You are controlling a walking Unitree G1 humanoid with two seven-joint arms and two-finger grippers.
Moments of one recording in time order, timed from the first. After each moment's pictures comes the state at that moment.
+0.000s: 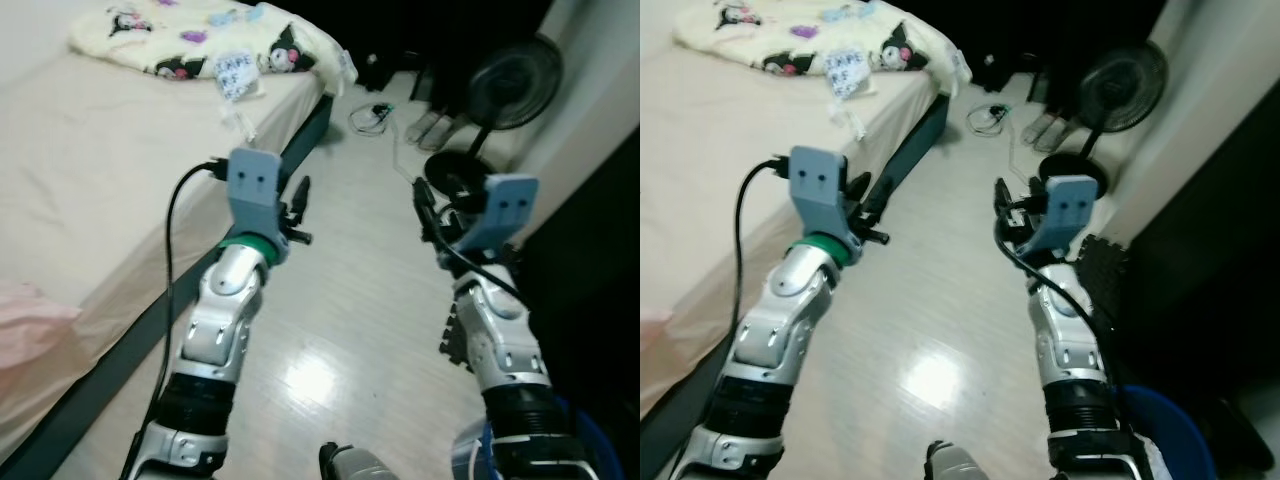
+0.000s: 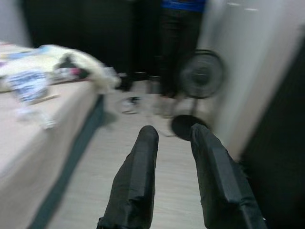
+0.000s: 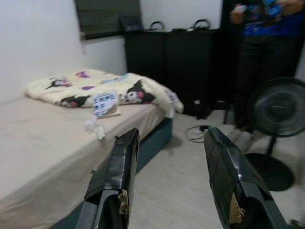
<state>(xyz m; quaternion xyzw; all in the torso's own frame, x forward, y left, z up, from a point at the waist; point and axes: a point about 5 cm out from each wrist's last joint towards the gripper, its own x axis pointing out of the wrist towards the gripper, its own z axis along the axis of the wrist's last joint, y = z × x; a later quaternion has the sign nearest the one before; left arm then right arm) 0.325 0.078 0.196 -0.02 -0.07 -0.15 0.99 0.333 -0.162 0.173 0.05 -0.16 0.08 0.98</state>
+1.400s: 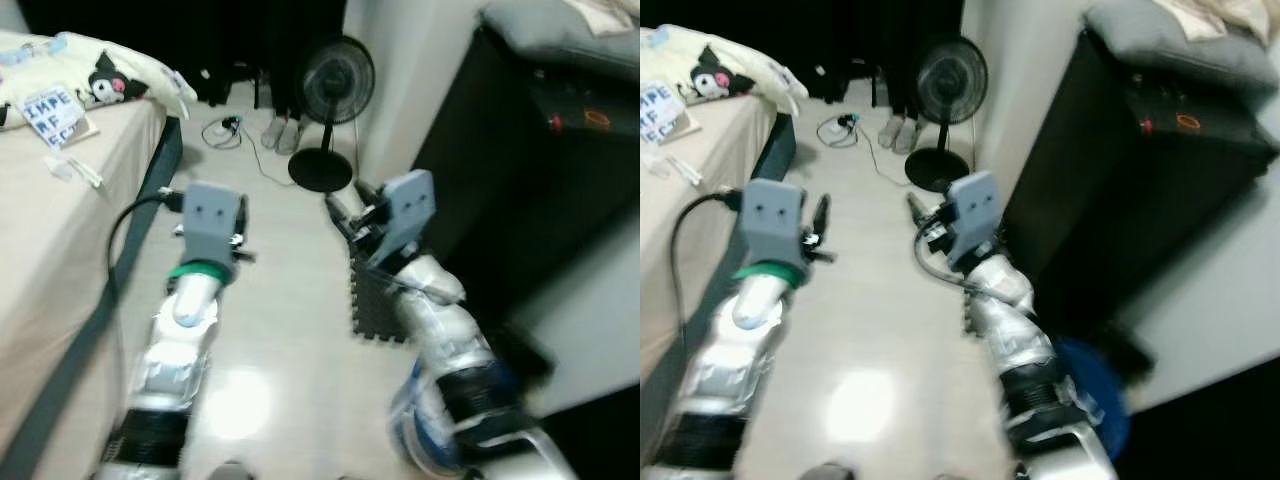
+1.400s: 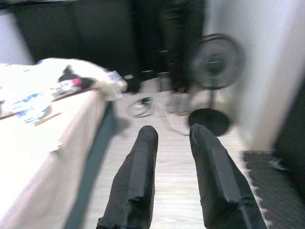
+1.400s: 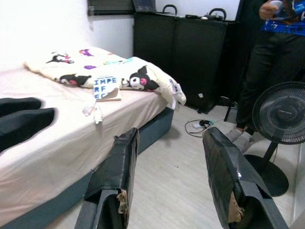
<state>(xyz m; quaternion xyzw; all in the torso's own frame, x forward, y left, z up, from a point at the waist) 0.314 0.155 0.165 0.08 -0.07 0.03 0.99 0.340 -0.072 0.167 0.02 -0.14 0.27 0.95</state>
